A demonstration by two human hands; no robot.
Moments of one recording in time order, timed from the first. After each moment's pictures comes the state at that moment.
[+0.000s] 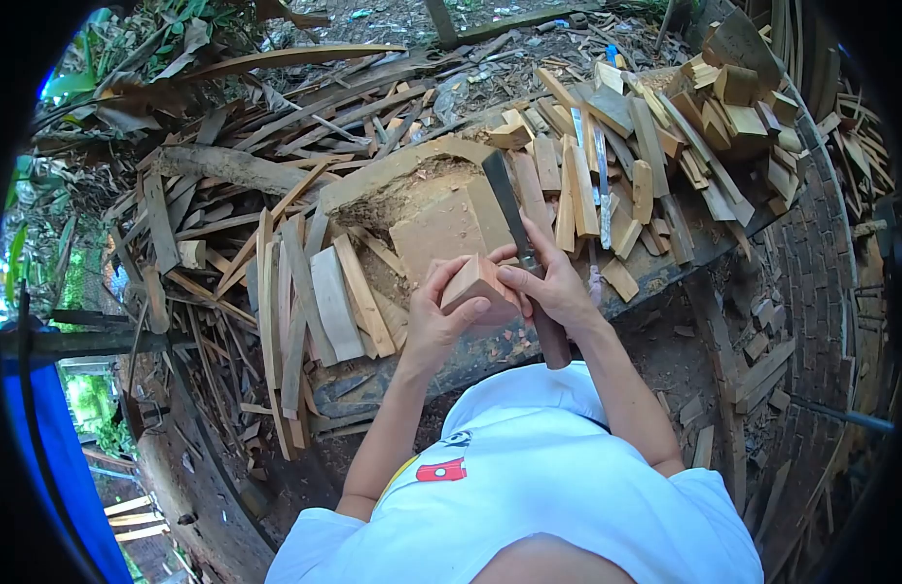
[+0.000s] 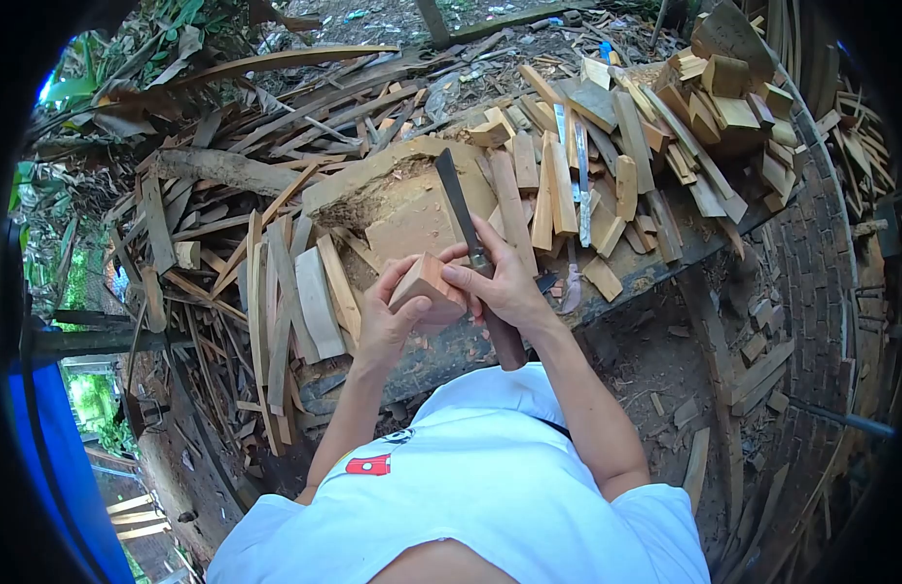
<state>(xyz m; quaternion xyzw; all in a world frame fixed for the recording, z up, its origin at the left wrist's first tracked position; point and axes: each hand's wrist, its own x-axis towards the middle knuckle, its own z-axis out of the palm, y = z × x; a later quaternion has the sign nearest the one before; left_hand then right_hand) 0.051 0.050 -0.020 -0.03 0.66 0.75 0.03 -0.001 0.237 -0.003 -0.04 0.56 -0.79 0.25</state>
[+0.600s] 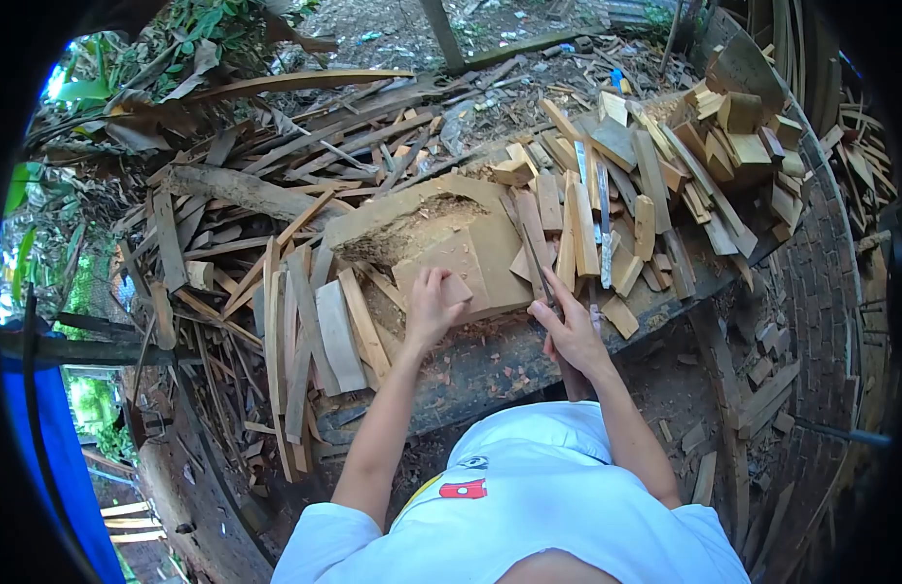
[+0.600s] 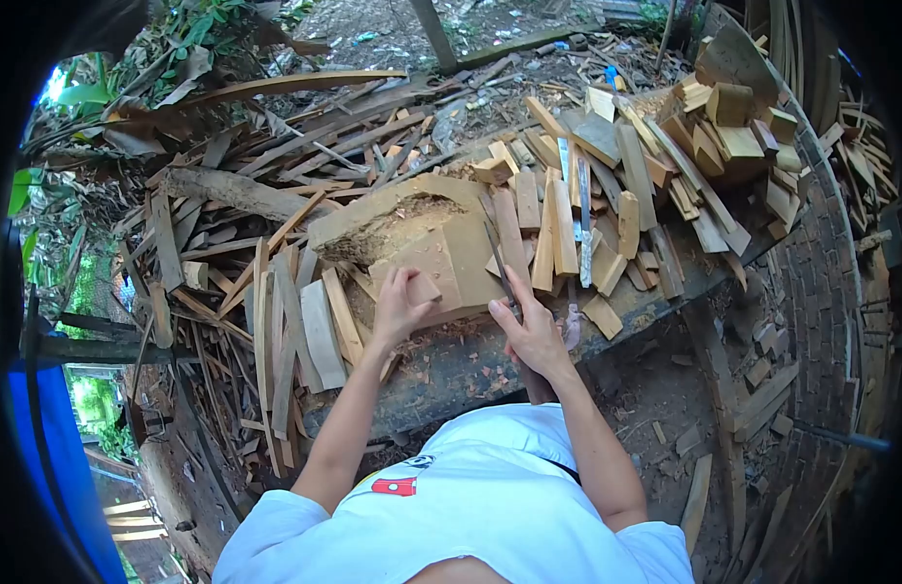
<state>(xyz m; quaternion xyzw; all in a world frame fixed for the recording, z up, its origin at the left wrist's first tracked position) -0.029 0.011 -0.123 0.00 0.94 0.35 -0.03 -0.009 0.274 -0.049 0.00 0.73 -0.66 0.20</state>
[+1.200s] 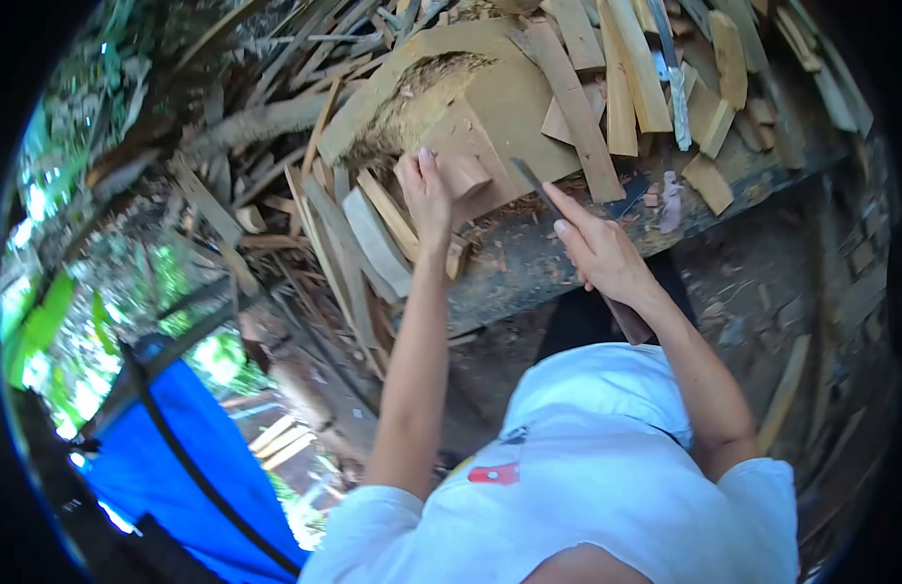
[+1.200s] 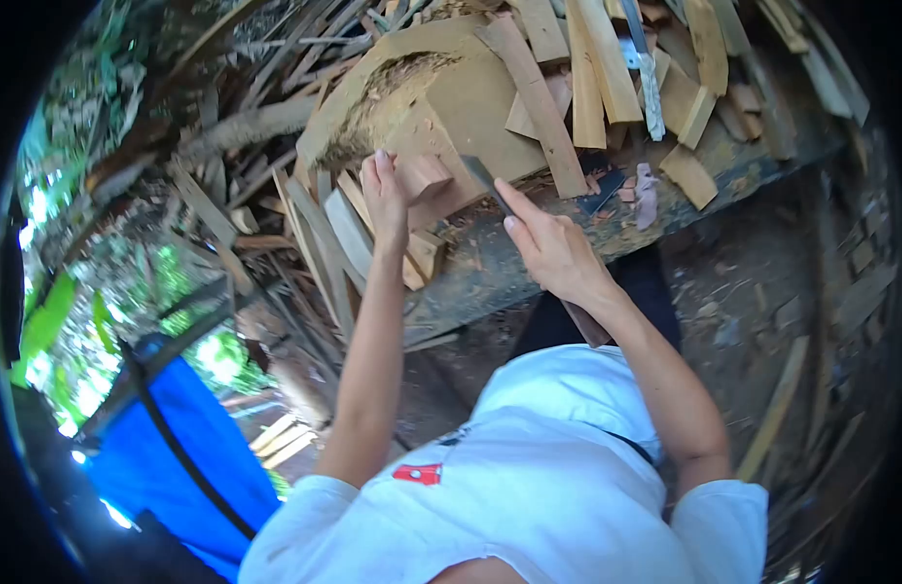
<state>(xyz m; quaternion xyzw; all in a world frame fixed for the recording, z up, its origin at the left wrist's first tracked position) -0.065 0.003 -0.177 -0.17 0.91 0.36 -0.08 -0.015 0.274 -0.126 0.03 0.69 -0.63 0.35</state>
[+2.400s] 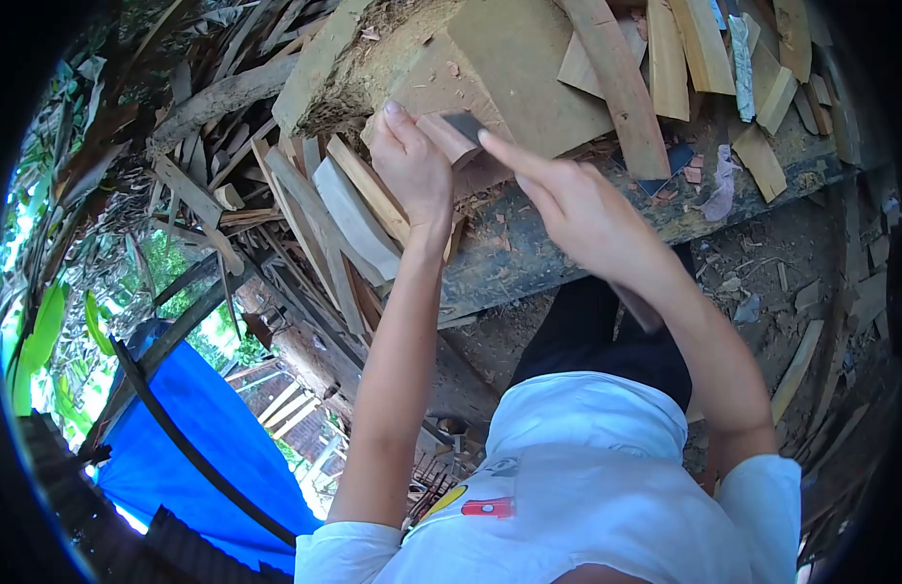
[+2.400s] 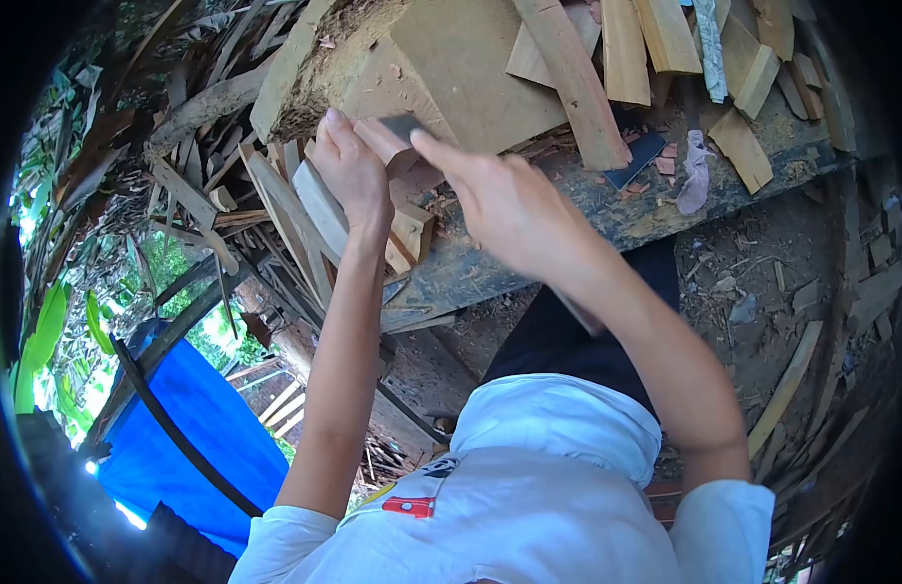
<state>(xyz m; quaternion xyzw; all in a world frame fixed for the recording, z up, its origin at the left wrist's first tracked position) -0.074 0.022 -0.183 -0.19 0.92 0.32 -0.13 -0.042 0.219 -0.165 -0.10 0.72 -0.64 0.25</state>
